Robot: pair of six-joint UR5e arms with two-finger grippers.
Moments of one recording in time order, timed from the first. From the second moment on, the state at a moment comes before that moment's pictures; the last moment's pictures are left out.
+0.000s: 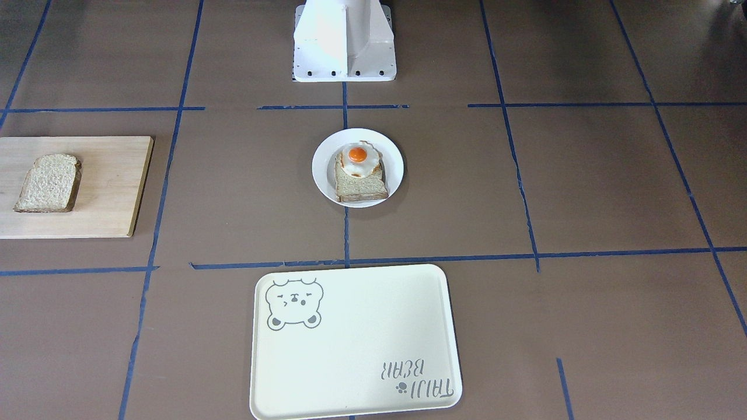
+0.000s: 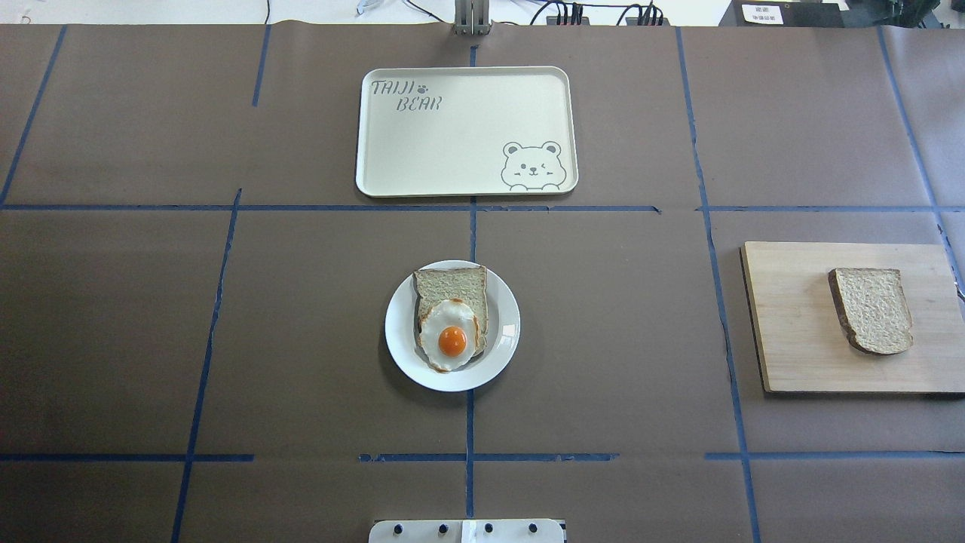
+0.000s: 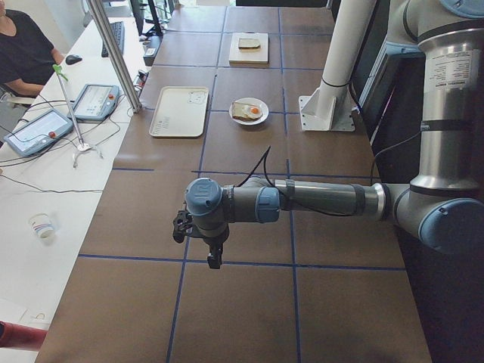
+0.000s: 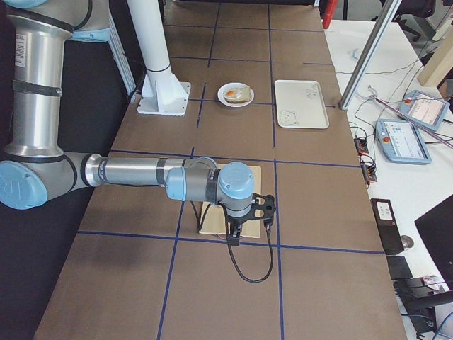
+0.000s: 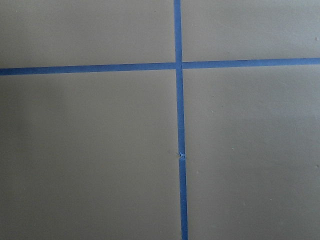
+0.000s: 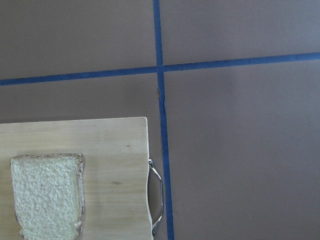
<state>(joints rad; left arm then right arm) -1.56 -1.51 -1.67 -1.50 -2.39 0.06 1.63 -1.73 1.77 -1.61 2.40 0.03</state>
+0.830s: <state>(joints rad) -1.56 -1.51 -1.67 -1.50 -2.39 0.06 1.63 -1.73 1.76 -1.61 2.40 0.03</state>
